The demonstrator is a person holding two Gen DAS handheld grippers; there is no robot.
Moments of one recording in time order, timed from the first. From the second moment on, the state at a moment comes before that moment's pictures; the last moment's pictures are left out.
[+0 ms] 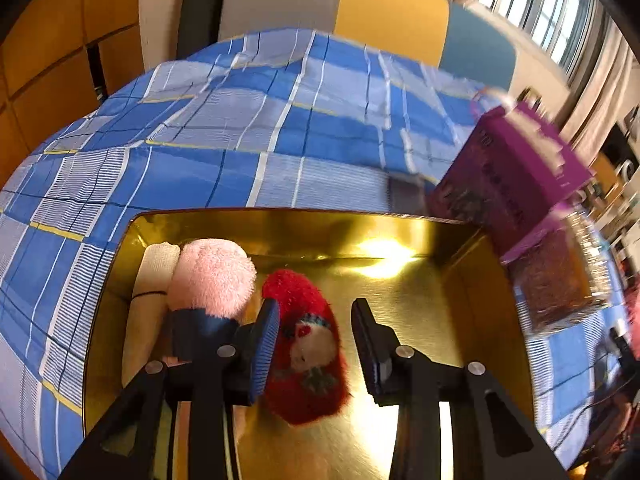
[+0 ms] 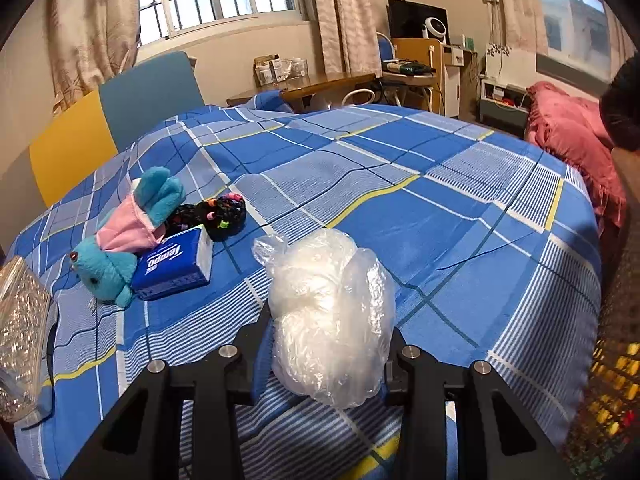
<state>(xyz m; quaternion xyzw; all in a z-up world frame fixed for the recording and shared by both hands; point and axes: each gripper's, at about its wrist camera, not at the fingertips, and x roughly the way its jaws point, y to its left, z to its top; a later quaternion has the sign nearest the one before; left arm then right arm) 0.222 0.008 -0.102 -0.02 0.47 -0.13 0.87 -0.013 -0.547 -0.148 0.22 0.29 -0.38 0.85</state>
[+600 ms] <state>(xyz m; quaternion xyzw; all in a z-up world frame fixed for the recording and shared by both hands) 0.134 0.026 -0.091 -0.04 0.46 -0.15 0.87 0.007 -0.408 -0.056 0.20 0.26 -0.18 0.93</state>
